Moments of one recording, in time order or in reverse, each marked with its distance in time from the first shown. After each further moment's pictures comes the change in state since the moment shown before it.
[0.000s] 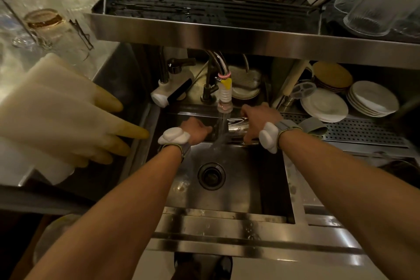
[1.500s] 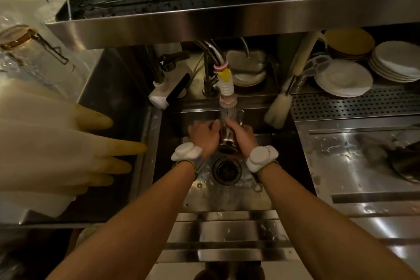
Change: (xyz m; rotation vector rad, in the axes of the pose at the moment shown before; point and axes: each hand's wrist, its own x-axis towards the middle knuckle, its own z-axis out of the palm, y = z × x) left_hand -0.004 0.011 0.034 -0.019 0.121 -0.055; right_hand 0.018 -0.071 0.092 1.931 0.068 0.509
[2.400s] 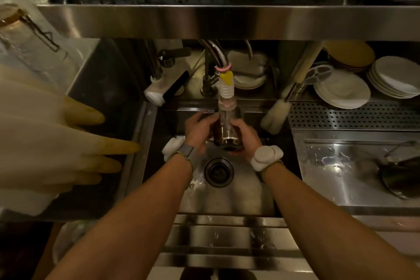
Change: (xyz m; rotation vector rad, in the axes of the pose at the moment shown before) left_hand 0.023 0.004 0.004 -1.083 -0.017 -0.221; right_hand 0.011 -0.014 -0.017 -0.091 -0.100 -0.014
